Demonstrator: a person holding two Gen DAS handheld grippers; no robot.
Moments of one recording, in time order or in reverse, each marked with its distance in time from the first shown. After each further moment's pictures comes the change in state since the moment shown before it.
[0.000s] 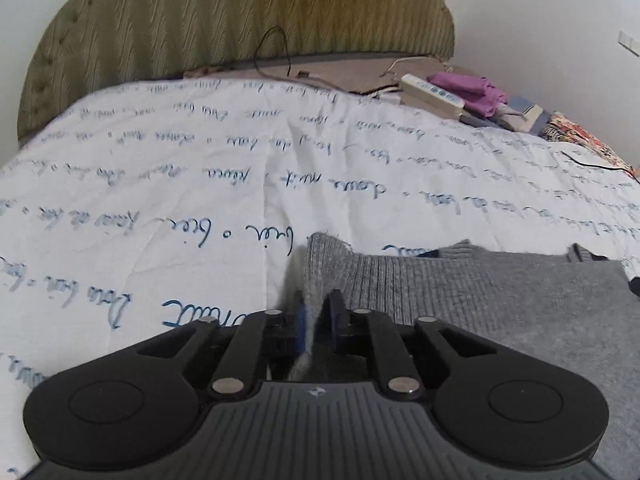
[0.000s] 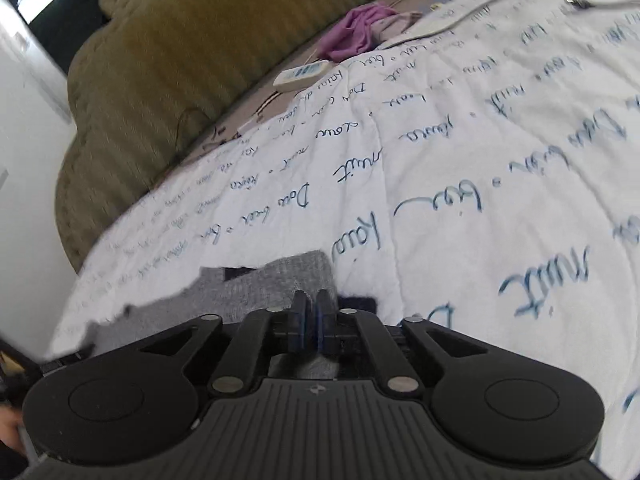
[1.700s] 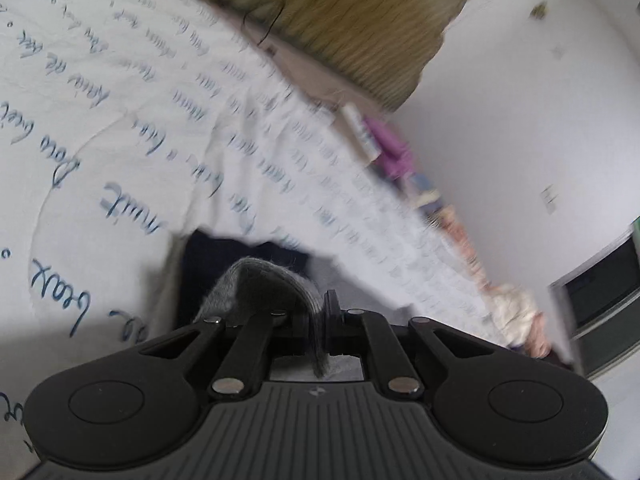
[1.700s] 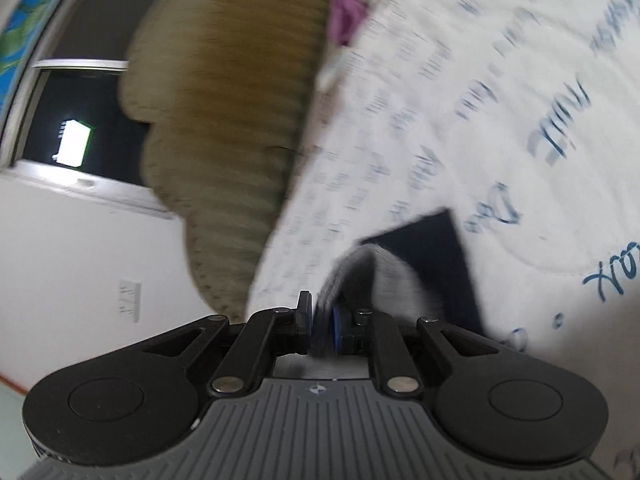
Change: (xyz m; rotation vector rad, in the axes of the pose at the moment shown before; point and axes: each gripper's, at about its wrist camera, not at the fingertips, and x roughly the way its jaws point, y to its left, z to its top) left arm -0.016 0.046 -0.017 -0.490 0.080 -0.489; right arm -0.023 -0.039 -0.017 0.474 0.040 0.416
